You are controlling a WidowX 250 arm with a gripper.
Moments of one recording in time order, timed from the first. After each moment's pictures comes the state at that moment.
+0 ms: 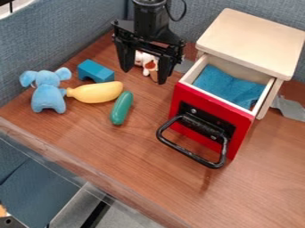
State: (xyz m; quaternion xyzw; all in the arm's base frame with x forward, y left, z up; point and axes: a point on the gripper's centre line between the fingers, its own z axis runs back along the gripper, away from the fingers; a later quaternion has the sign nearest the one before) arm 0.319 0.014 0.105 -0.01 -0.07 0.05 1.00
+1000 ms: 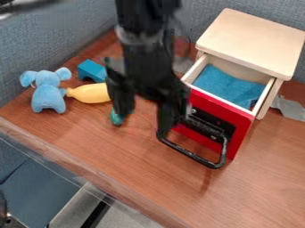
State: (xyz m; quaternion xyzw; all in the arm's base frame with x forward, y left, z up) arm 0.222 -0.055 0.116 -0.07 -0.08 -0.03 0.99
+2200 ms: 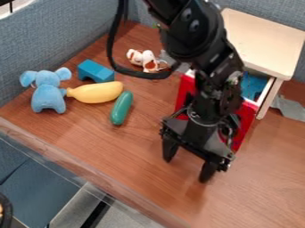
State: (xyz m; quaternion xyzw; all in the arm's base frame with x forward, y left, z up) arm 0.283 -0.097 0.015 0.00 -0.07 -0.02 1.00
